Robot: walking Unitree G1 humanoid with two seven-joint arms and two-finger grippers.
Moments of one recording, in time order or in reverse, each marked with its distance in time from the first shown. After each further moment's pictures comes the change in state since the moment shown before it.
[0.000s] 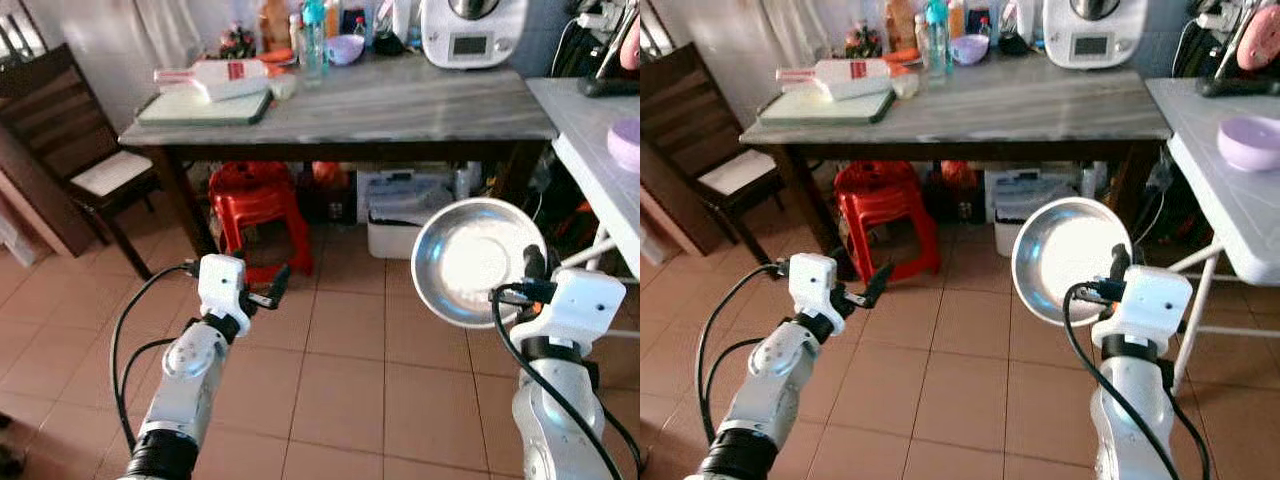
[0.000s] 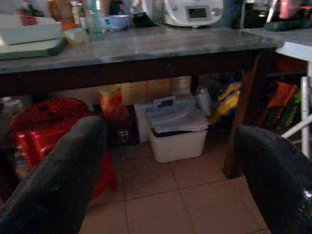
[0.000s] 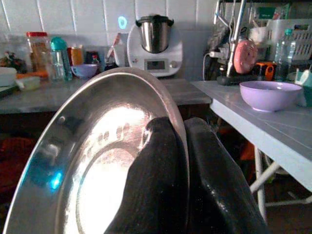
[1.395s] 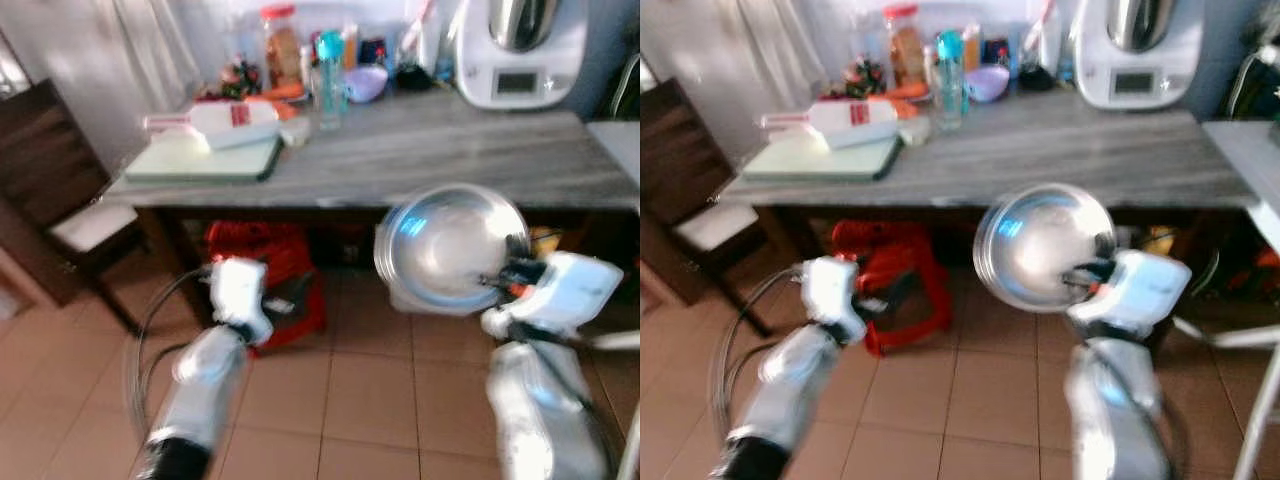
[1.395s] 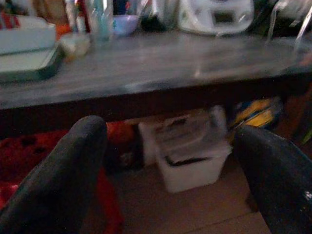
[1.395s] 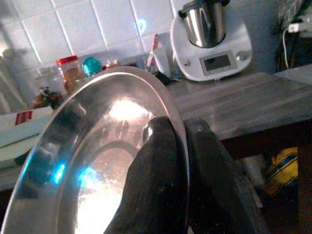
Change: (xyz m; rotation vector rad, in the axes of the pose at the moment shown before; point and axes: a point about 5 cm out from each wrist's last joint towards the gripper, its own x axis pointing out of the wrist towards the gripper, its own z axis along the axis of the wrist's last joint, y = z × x) left arm -0.004 -0.012 -0.008 -0.053 0.024 -0.036; right arm 0.010 0.028 0.008 0.245 0.028 0.096
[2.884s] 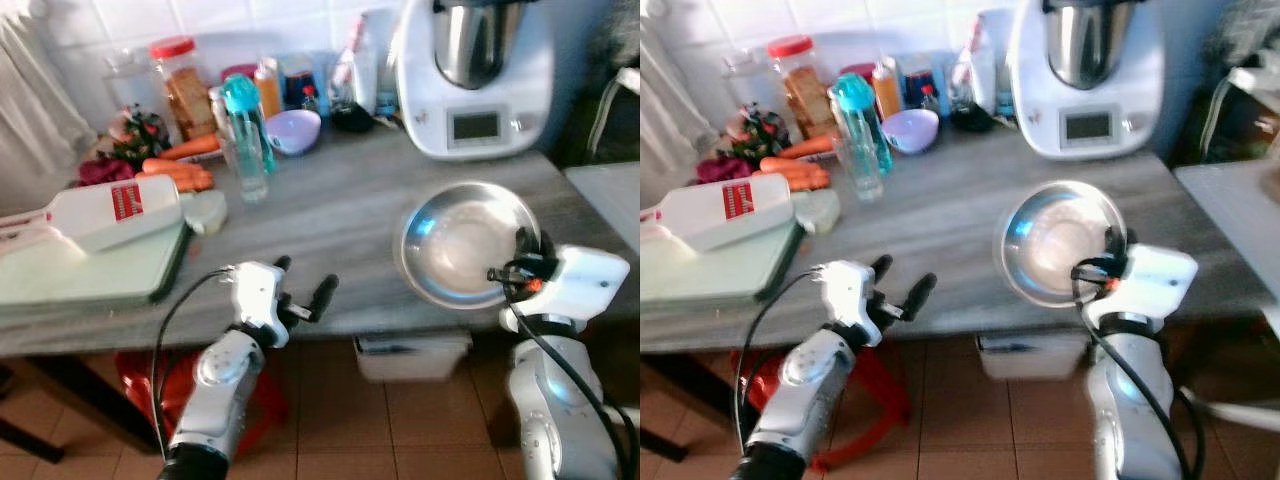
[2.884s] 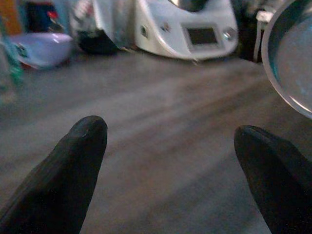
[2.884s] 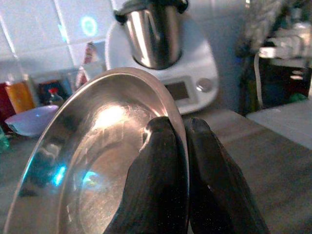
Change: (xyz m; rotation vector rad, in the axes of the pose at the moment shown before) left arm 0.008 -0.033 0.007 -0.031 -0.034 -0.105; right arm 0.006 -0.021 0.005 -0.097 -0.019 -0.051
